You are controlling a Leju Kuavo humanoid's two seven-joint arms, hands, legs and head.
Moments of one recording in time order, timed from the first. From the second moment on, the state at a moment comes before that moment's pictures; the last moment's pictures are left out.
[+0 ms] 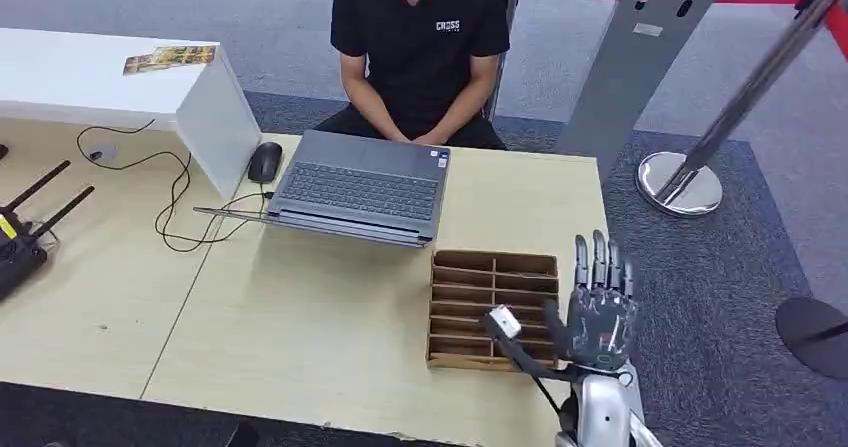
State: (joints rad) left arm -0.01 0.05 -0.37 -0.39 -0.59 0.70 0.62; right arm -0.06 -0.21 0.45 -1.44 1.53 -0.70 0.70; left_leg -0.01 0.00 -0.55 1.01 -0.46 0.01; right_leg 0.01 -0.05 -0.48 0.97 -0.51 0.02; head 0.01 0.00
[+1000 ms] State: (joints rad) left arm -0.01 0.05 -0.39 -0.39 -0.58 0.70 0.63; right arm -0.05 -0.19 0.41 -1.45 1.53 -0.70 0.70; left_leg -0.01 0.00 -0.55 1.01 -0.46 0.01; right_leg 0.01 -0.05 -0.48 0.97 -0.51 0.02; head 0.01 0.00
